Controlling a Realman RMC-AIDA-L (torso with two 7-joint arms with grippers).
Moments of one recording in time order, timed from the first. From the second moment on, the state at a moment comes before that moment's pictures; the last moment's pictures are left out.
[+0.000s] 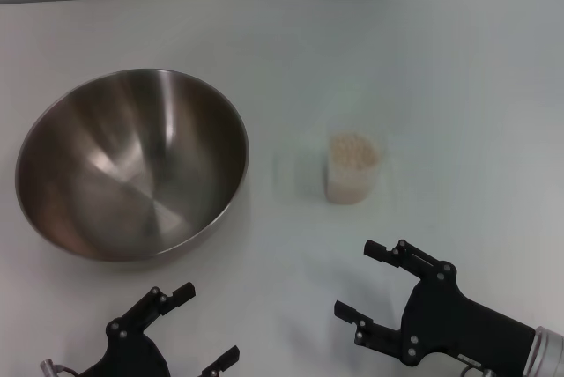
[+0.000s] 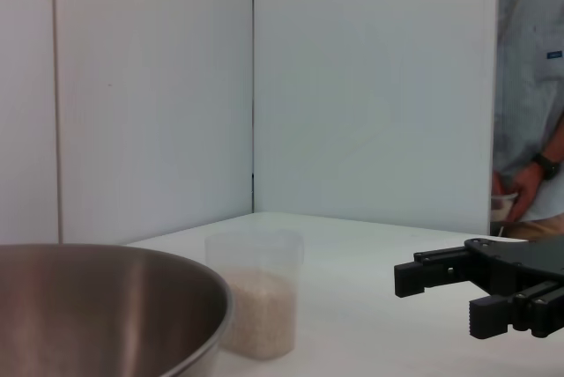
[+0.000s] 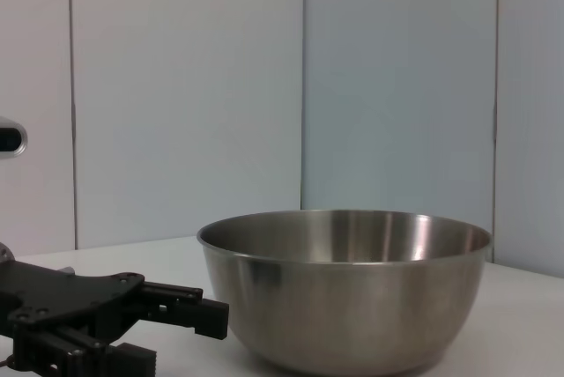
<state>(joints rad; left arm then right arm) -0.18 -2.07 0.86 -0.05 1.61 1.63 -0.22 0.24 2.09 -0.06 0.07 -2.35 -1.54 0.23</state>
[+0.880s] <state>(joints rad) -0.24 -2.06 0.62 0.12 1.60 1.95 -0.45 0.25 2.09 -0.06 0.08 -2.35 -1.54 0.22</state>
